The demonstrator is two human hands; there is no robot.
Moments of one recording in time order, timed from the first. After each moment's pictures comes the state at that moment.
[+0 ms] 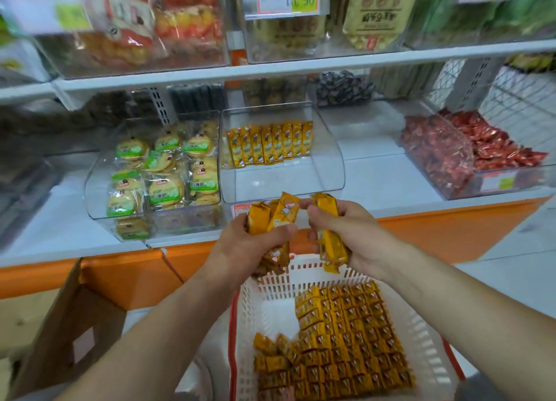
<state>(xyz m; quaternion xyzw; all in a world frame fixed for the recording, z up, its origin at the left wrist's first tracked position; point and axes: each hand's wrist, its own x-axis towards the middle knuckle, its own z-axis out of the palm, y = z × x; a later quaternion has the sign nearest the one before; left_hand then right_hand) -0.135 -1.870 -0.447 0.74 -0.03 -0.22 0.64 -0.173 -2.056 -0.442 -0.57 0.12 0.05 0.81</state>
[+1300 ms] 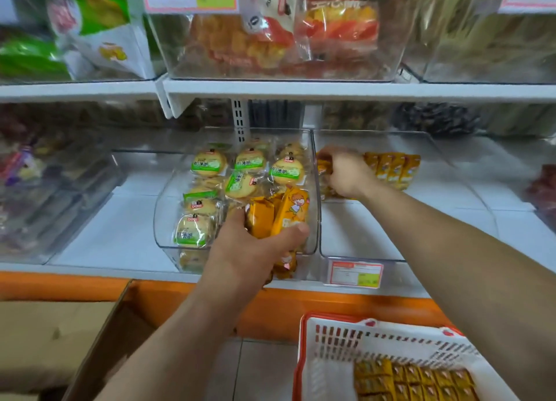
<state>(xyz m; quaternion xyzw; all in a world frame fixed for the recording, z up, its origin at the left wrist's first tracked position) -0.025 -1.770 -0.439 0.78 0.05 -0.07 0.62 0.145 -1.998 -0.470 -0.97 -0.04 -0.13 0.19</state>
